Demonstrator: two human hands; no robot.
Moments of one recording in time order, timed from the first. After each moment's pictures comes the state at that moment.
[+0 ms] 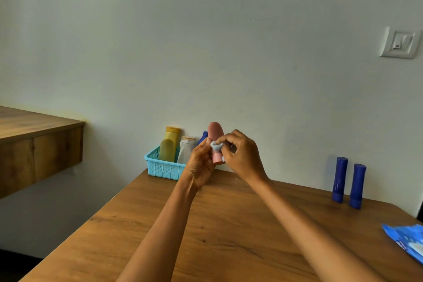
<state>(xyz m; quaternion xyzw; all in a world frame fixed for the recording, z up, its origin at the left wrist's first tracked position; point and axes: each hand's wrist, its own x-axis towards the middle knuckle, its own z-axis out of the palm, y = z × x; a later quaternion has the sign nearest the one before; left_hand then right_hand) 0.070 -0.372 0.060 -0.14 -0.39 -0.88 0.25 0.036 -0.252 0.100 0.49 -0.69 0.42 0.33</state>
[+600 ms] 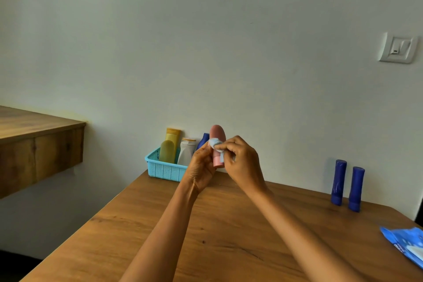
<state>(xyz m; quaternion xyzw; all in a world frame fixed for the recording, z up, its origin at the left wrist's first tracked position) 0.073 -0.369 0.058 -0.15 -0.37 -0.88 0.24 0.048 -0.247 0.091 0.49 -0.69 0.40 0.34</state>
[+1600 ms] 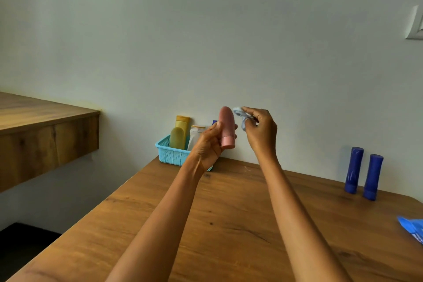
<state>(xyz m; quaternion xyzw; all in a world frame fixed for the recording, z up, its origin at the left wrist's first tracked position) 0.082 -0.370 0.076 -0.11 -0.42 -0.87 0.22 0.019 -0.255 0.115 0.37 -0.68 0.56 0.30</state>
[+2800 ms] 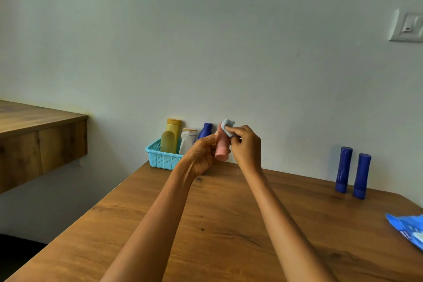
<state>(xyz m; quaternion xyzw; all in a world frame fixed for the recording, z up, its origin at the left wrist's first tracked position) 0.067 -0.371 0.070 -0.01 -0.49 -0.85 0.19 0.014 -0.260 0.084 0.38 -0.72 0.51 0.30</state>
